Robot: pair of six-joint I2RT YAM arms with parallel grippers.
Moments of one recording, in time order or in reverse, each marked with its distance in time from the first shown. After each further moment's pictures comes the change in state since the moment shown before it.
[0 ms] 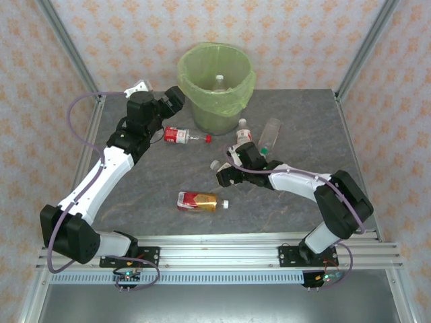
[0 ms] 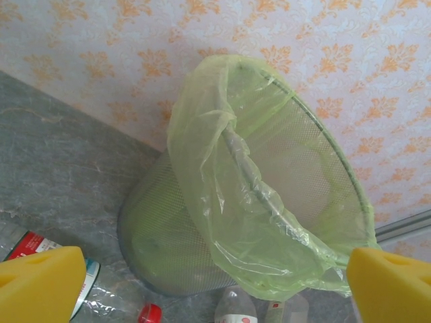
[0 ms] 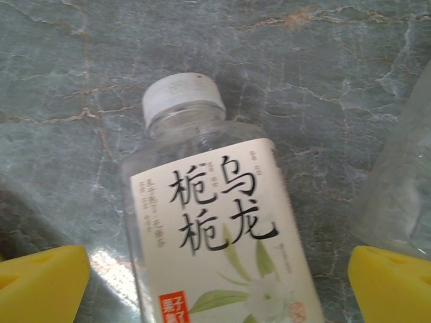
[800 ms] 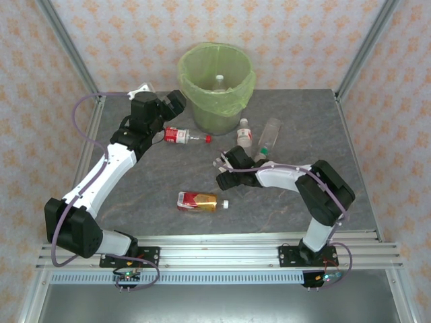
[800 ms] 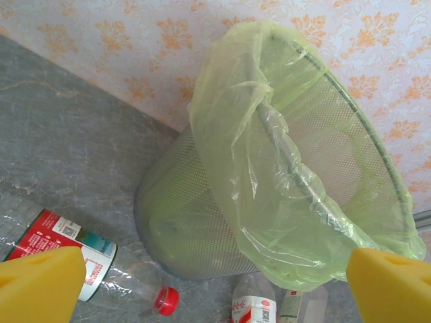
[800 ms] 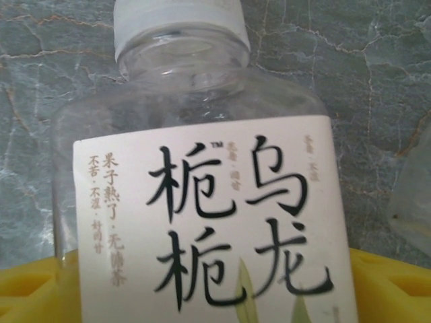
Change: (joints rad) left arm 0.009 0.042 0.001 -0.040 0.015 -0.010; right arm 0.052 0.167 0.086 -0.069 0.121 -0.024
